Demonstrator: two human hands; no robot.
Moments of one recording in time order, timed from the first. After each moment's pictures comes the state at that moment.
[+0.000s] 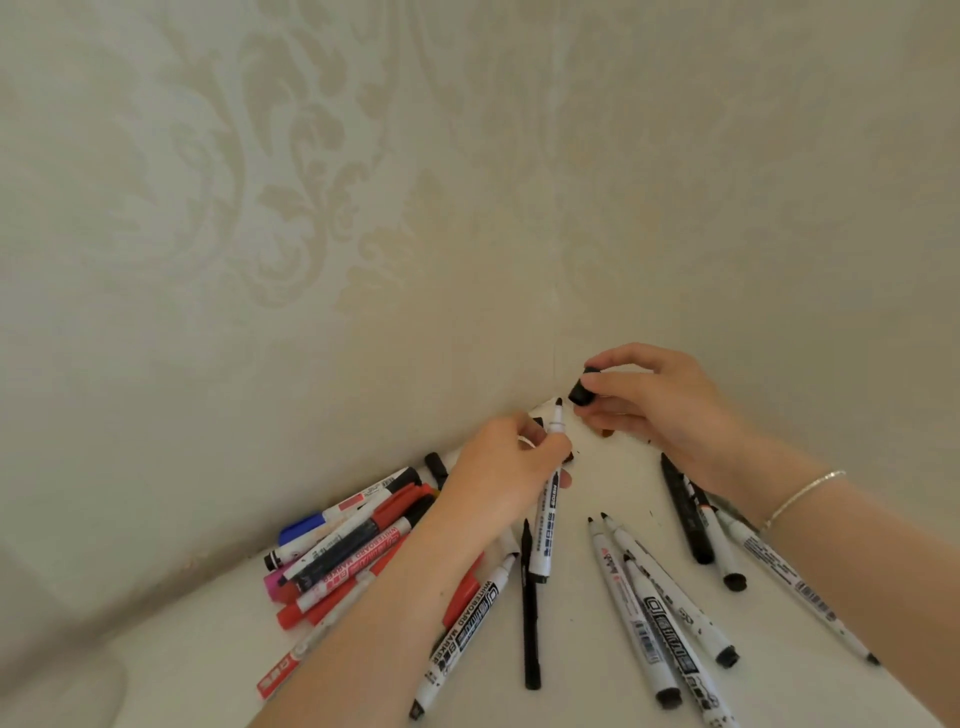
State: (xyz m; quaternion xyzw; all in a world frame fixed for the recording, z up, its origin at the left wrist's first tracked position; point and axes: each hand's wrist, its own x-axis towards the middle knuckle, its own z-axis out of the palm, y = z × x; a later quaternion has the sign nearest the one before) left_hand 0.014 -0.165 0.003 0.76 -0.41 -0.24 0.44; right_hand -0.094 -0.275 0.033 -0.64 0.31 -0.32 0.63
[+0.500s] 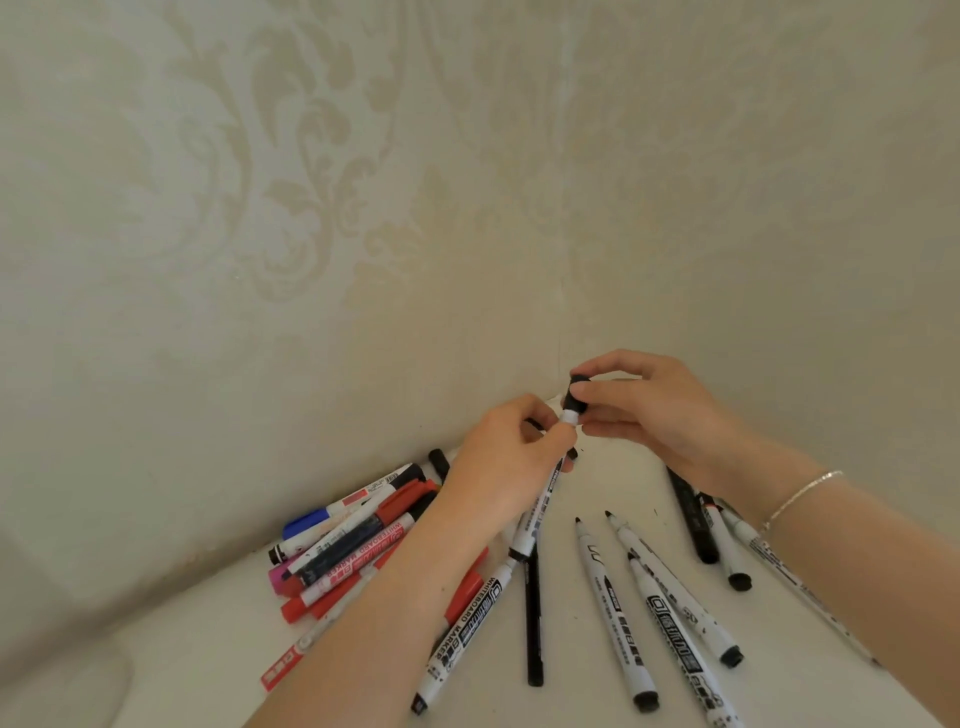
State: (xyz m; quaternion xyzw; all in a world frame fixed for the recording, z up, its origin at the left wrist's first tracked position) left_hand 0.015 -0.163 0.006 0.75 -0.44 -0.18 0.46; right_hand -0.090 -0.271 0.032 -0.66 0.28 -0.27 0.64
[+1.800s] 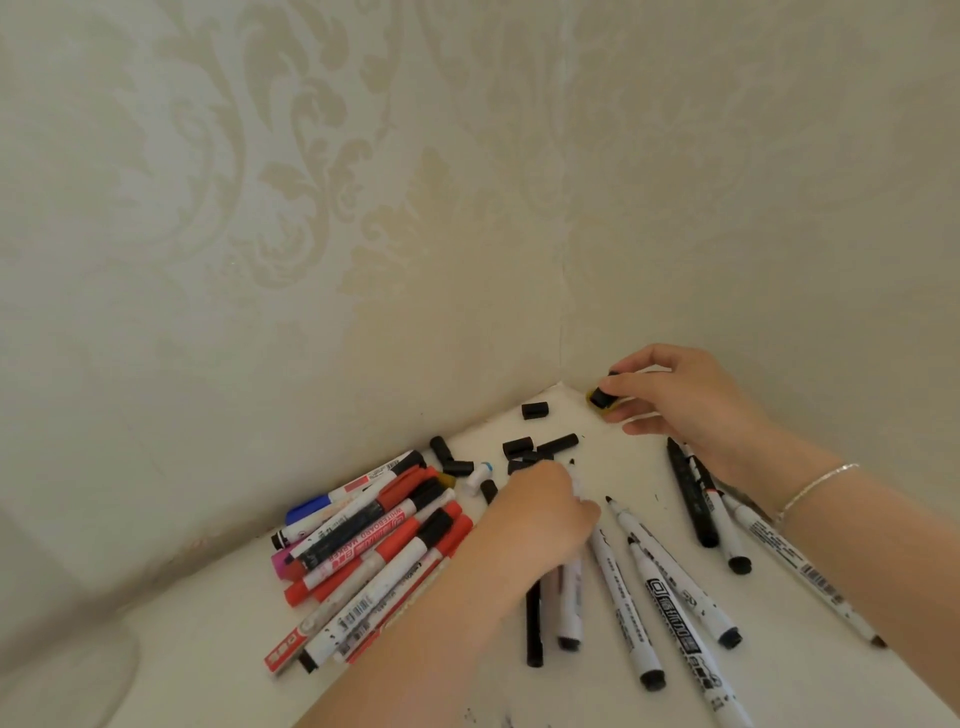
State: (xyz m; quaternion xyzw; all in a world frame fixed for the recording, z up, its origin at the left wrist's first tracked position) left_hand -0.012 -0.167 -0.024 0.84 -0.45 -0.23 0.21; right_hand -0.099 -0.287 0.020 -0.66 0.36 -0.30 0.59
